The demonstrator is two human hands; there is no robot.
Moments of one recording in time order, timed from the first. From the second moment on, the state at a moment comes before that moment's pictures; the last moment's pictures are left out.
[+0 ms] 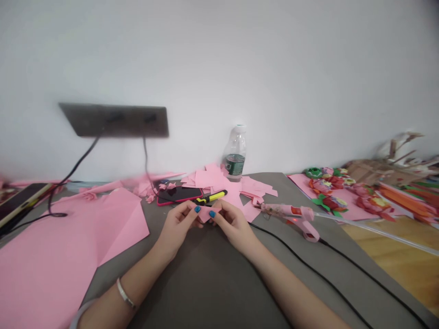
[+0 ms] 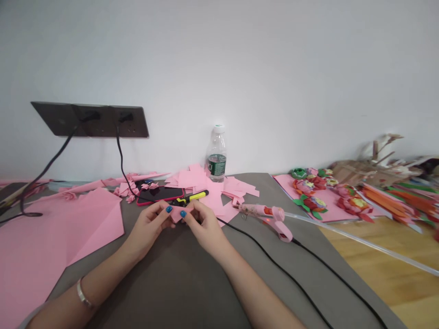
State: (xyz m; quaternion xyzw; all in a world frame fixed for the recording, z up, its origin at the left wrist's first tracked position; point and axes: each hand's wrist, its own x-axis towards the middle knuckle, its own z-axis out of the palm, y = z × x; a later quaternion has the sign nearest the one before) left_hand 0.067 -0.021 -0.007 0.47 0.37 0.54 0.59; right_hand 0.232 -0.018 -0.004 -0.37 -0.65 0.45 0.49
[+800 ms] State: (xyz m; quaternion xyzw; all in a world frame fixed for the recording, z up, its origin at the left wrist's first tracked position) left_hand 0.067 -0.023 -0.001 0.55 0.40 0.45 0.58; right_hand 0.228 -0.017 -0.009 -0.39 -0.58 0.46 0.55
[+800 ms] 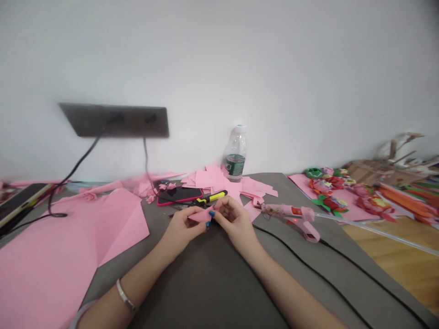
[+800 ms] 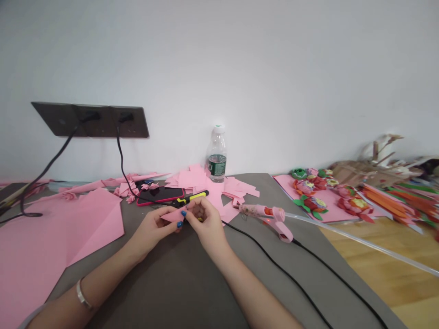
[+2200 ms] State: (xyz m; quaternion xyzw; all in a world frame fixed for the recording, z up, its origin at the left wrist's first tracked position) left_hand 0.067 -0.026 -0.001 0.48 0.39 0.47 0.63; right_hand 0.242 -0.016 0.000 -0.31 -0.73 0.38 0.48
